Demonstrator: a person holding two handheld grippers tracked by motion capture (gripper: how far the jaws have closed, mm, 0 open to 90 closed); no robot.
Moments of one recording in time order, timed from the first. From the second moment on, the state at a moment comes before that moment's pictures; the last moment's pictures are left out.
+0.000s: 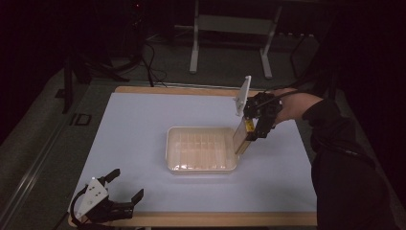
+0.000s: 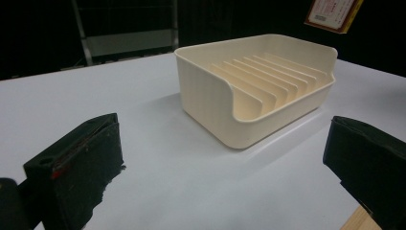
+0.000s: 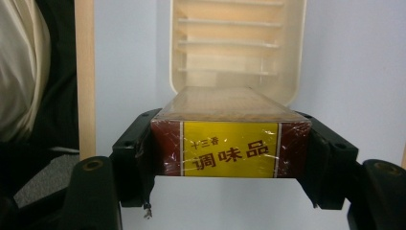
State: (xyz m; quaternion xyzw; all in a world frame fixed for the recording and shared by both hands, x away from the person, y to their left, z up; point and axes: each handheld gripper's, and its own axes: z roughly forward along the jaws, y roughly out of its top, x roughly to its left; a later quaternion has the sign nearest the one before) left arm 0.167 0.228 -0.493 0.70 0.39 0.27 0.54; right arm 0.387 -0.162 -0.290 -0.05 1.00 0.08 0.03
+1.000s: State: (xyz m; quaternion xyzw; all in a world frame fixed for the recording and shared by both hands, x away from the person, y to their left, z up) left arm 0.167 0.228 -0.492 0.70 0.38 0.27 0.54; right arm 0.391 -0.110 -0.321 -0.06 0.98 0.17 0.02
